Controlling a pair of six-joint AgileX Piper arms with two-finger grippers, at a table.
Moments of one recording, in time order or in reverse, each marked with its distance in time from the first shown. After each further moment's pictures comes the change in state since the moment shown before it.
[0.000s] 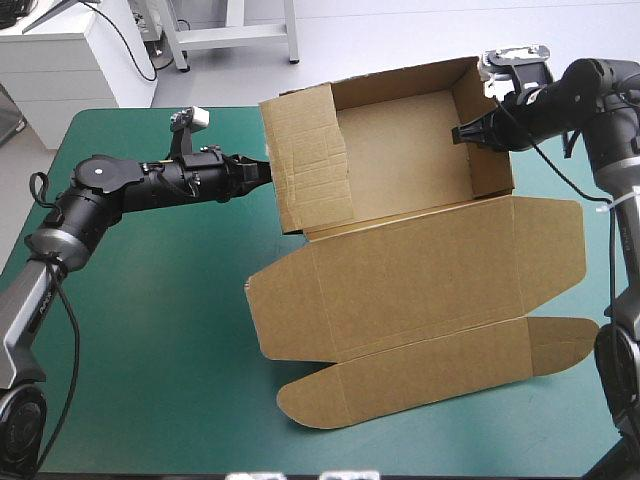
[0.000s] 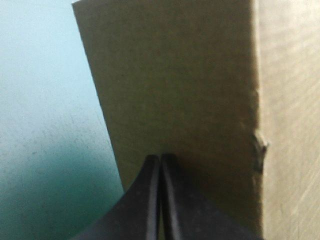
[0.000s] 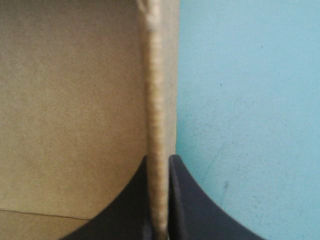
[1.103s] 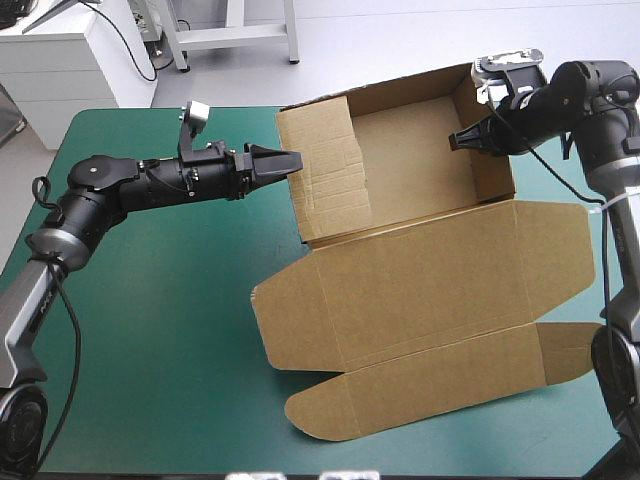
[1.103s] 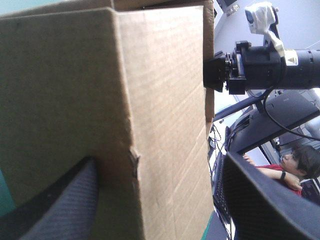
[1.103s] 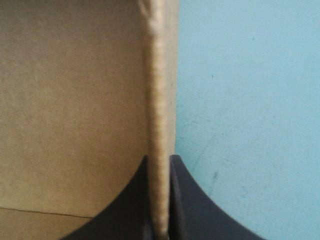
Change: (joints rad) left arm -0.001 0.003 0.000 -0.206 0.143 0.000; right arm 0.032 0.000 0.000 -0.075 0.020 0.015
